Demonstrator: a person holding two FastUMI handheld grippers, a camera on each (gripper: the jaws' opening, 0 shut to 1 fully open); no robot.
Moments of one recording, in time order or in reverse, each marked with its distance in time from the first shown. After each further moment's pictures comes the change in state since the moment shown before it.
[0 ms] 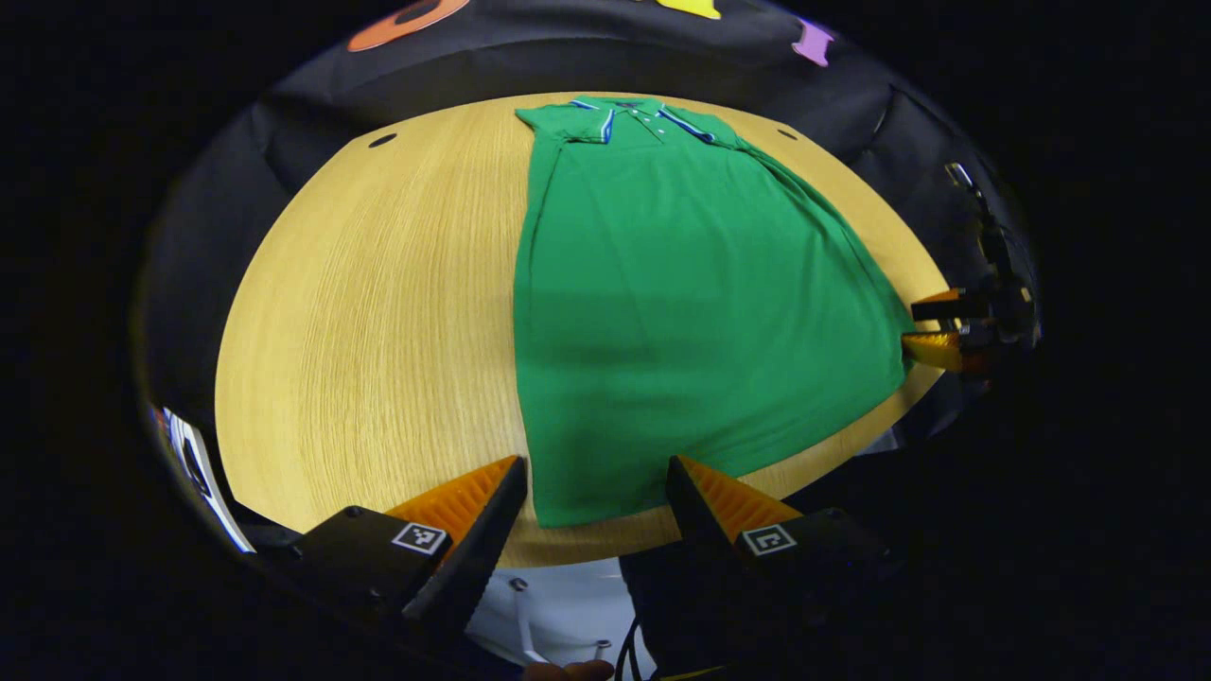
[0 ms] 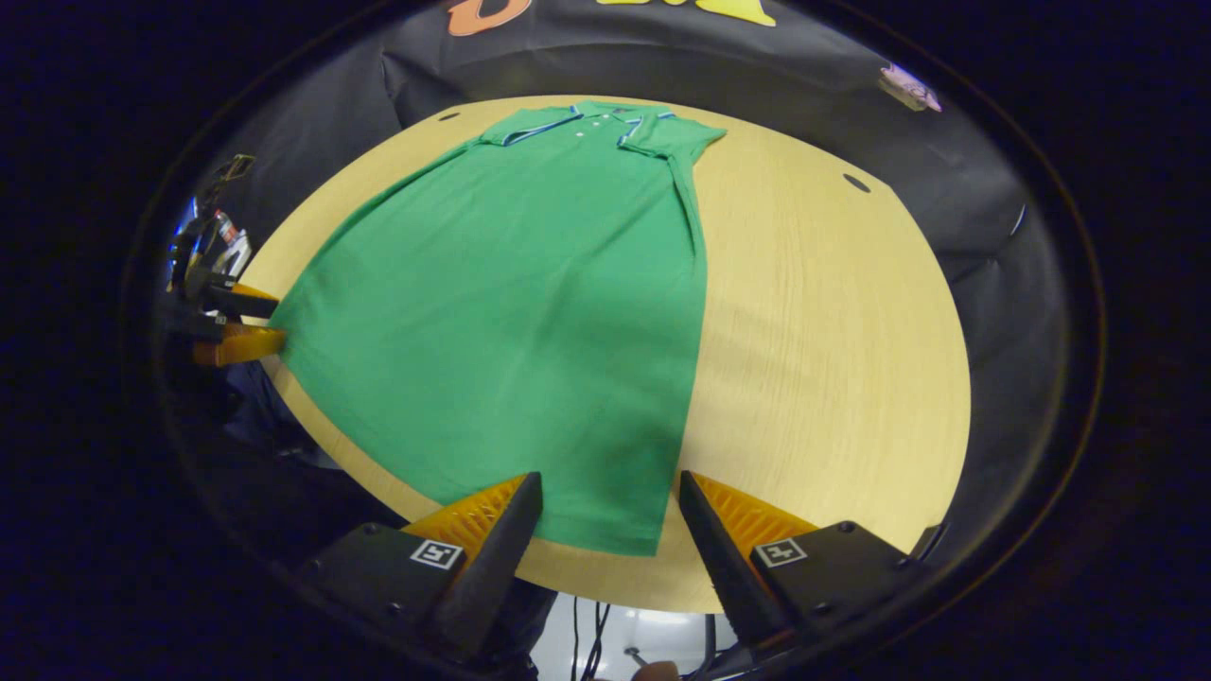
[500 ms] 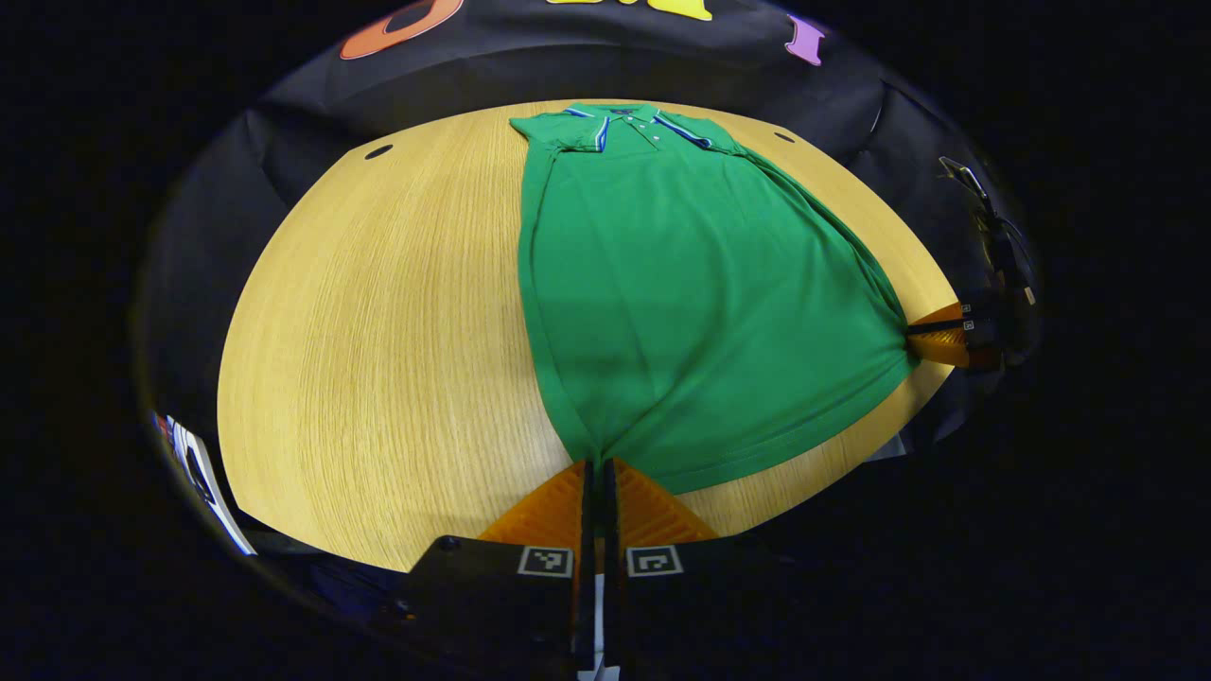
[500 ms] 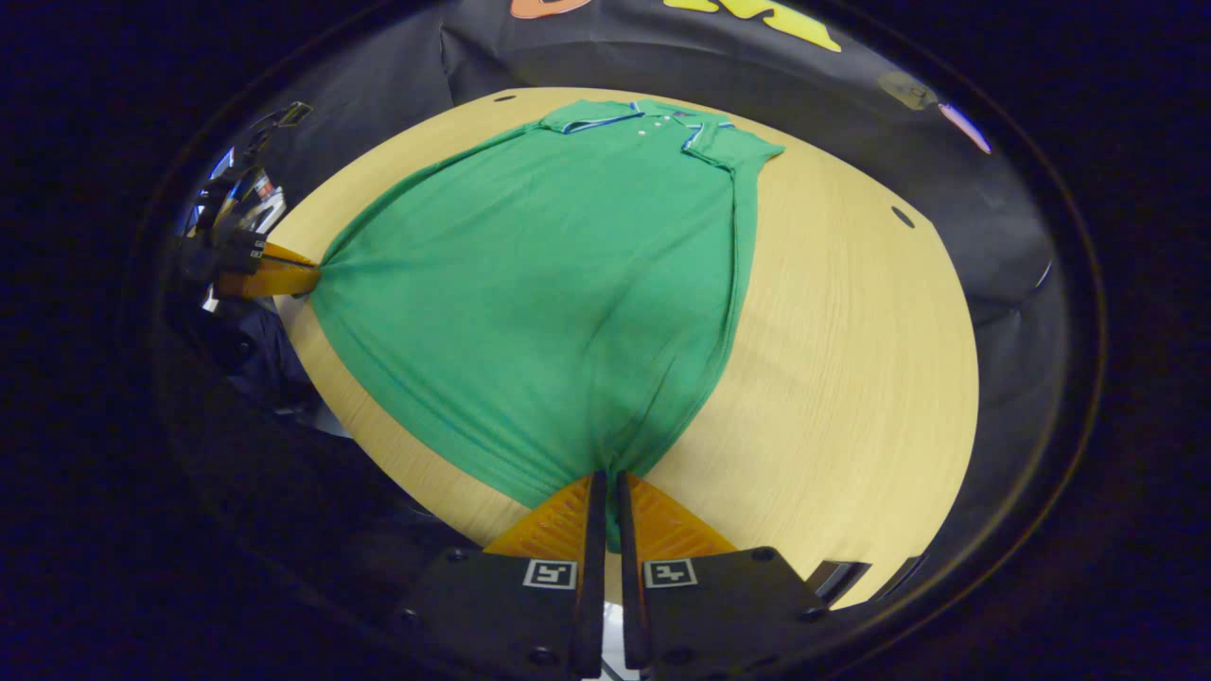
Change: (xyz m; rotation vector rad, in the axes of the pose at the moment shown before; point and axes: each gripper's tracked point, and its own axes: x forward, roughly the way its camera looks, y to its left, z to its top) left arm 0.005 -0.006 0.010 -0.017 -0.021 -0.018; right arm 0.000 0.021 0.010 -0.134 0.009 0.055
